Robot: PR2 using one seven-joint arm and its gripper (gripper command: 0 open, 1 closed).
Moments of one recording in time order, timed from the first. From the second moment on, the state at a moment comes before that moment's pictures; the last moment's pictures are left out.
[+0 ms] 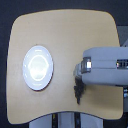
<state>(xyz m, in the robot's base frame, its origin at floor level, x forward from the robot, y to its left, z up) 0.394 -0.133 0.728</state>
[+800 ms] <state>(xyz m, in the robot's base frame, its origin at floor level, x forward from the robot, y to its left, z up) 0.401 -0.135 0.743</state>
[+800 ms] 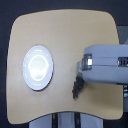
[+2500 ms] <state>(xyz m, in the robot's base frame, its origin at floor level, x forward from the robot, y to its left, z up) 0.470 0.013 0.912</state>
